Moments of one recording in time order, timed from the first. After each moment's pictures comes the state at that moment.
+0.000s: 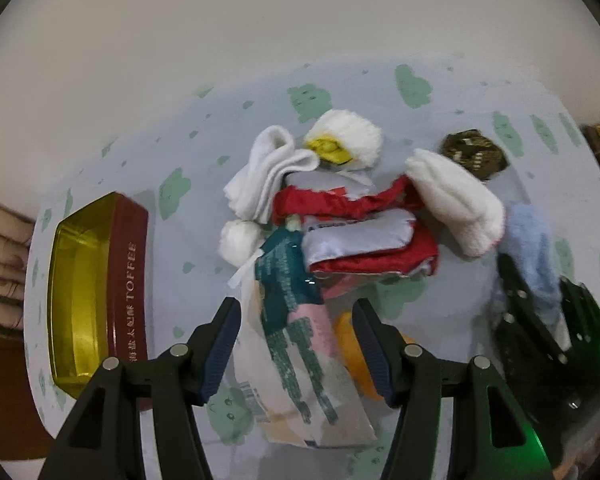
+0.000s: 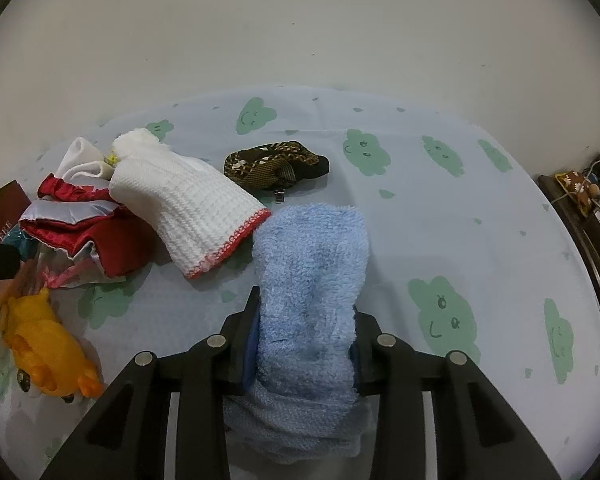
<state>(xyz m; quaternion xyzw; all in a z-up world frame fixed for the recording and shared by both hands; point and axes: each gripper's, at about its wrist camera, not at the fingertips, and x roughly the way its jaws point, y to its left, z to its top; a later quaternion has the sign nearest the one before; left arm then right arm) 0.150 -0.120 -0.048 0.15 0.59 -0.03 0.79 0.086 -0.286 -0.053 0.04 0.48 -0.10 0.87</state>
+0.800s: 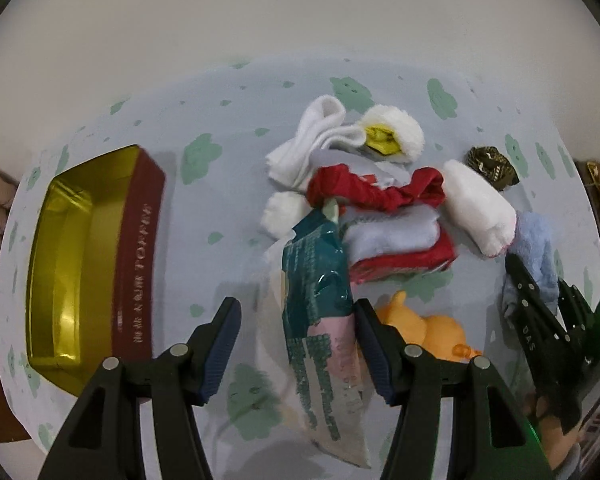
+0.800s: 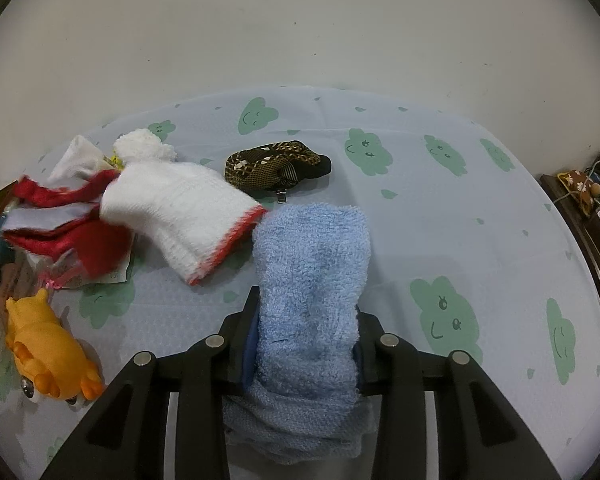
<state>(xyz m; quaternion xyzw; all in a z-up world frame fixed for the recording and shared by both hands) 0.144 -0.050 -0.044 0.07 0.59 -0.05 0.80 0.087 -0.288 -0.055 0.04 0.48 -0.10 0.87</state>
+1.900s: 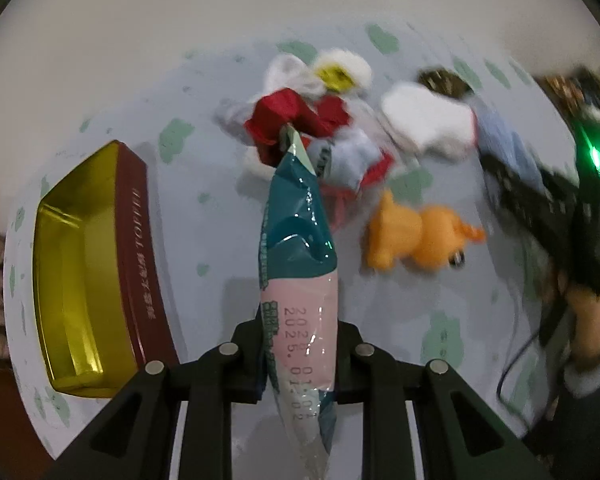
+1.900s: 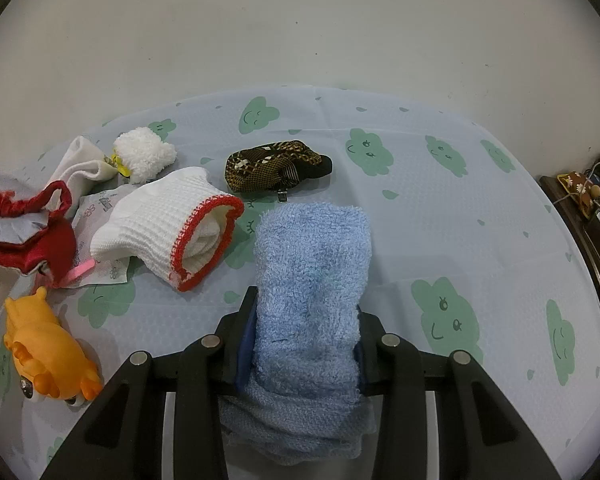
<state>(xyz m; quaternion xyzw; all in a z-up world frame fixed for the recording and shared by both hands) 0.103 -0.042 -0.047 0.18 0.62 -0.15 0.75 0.088 -0.287 -0.055 0.04 0.48 -0.10 0.87</state>
